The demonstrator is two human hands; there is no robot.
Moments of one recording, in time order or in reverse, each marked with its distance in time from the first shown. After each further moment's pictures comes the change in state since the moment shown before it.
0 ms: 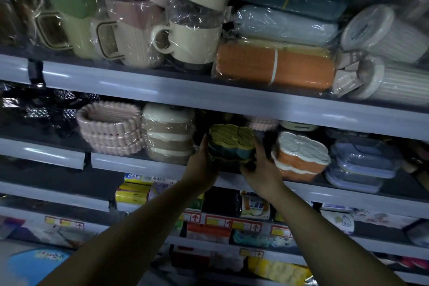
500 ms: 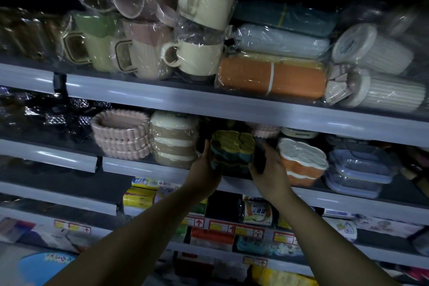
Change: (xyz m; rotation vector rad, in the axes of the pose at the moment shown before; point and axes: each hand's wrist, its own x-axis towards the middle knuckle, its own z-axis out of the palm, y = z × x) left_hand -0.011 0.010 -0.009 0.060 -0.013 -0.007; right_hand -0.013 -0.015 -0.018 0.005 0.248 -0.179
